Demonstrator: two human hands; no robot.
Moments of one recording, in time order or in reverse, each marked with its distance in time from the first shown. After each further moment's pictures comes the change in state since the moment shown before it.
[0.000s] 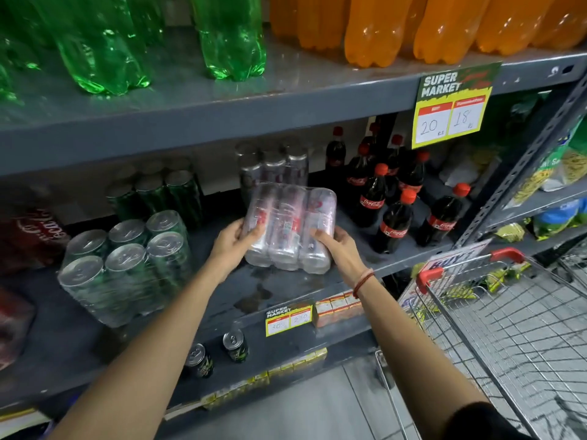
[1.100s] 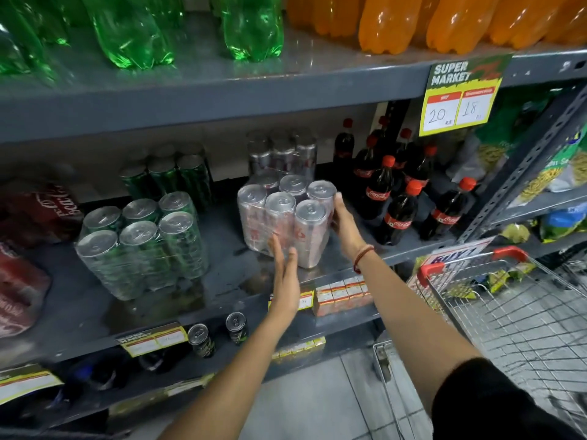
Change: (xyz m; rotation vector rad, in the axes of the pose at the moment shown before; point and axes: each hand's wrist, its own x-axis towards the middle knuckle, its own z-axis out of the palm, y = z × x) left_hand -0.092 -0.008 0.107 -0.348 0.112 -0.009; right_hand 0.012 -0.014 0.003 -0.036 -0.132 -0.112
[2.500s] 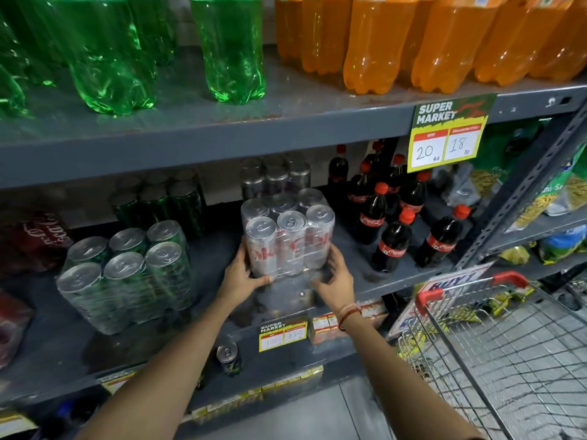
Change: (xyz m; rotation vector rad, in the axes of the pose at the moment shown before) left_hand 0.094 -0.004 -0.074 0.333 -0.103 -0.016; right_hand -0.017 0.059 -0.004 -0.261 0.211 -0.129
